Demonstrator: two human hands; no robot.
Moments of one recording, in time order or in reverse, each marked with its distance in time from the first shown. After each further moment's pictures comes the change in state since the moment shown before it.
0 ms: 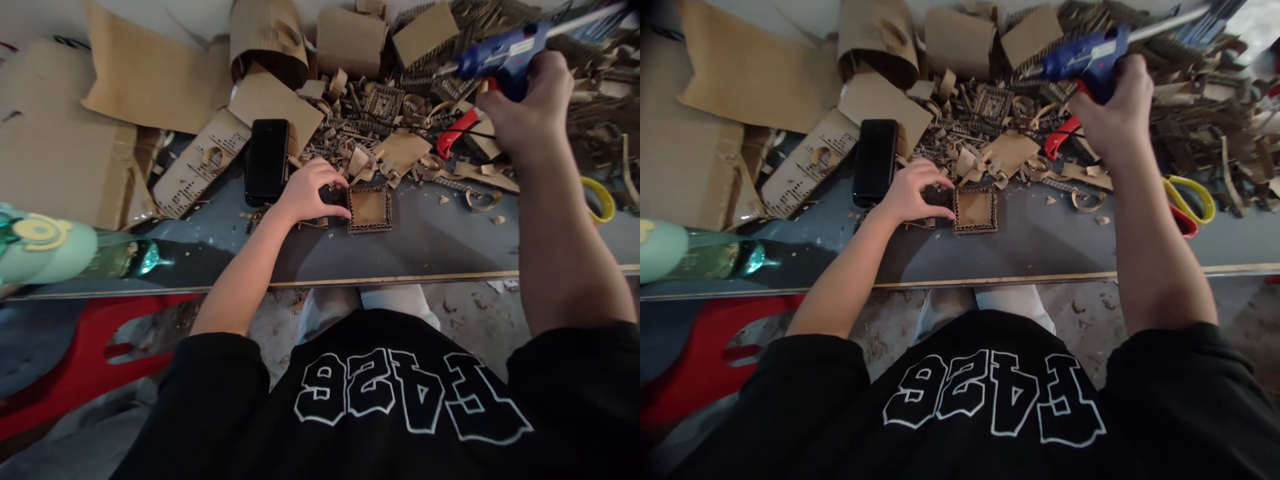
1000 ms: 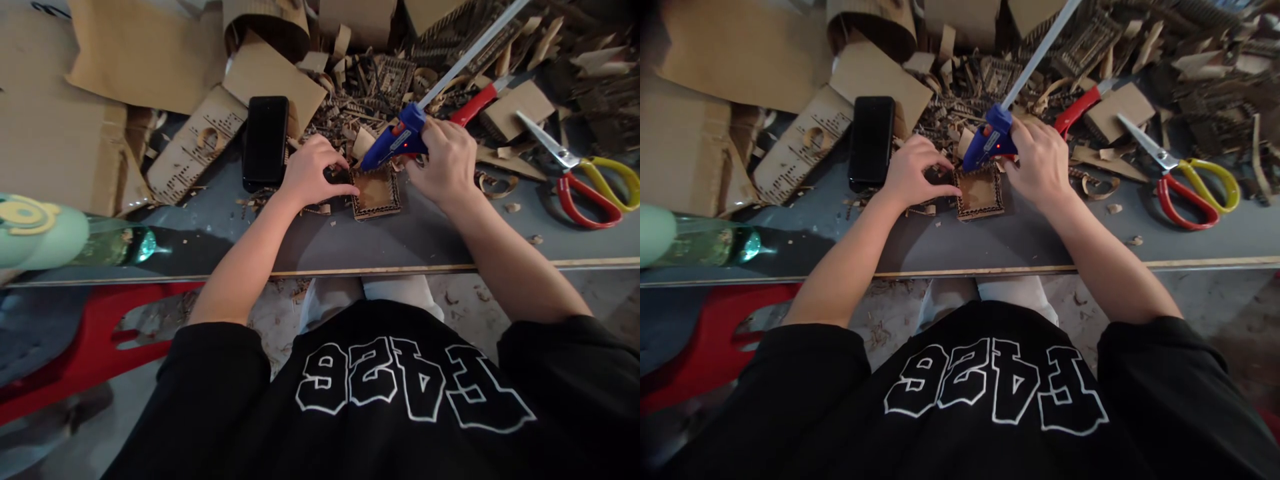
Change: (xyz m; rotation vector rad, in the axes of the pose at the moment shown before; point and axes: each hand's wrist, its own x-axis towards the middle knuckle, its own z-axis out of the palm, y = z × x) left_hand 0.001 -0.005 0.011 0.128 0.007 -0.157; right_hand -0.074 -0.020 0.068 -0.163 -0.198 -0.538
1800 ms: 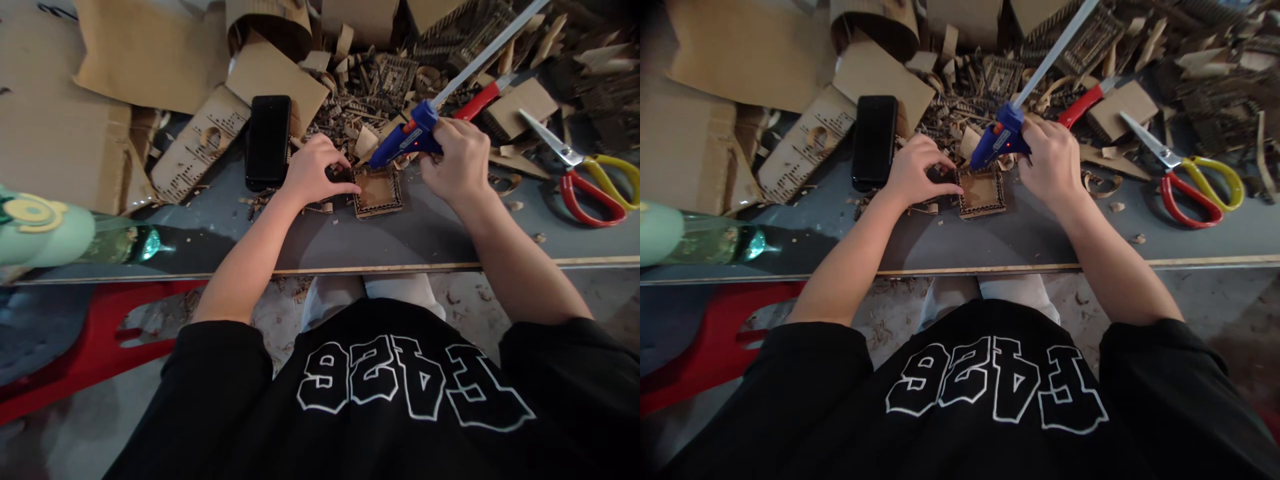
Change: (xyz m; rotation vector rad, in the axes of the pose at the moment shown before) left_hand 0.001 -0.002 0.000 -0.055 -0.009 -0.006; right_hand -0.007 -0.002 -0.016 0.030 -0.054 0.126
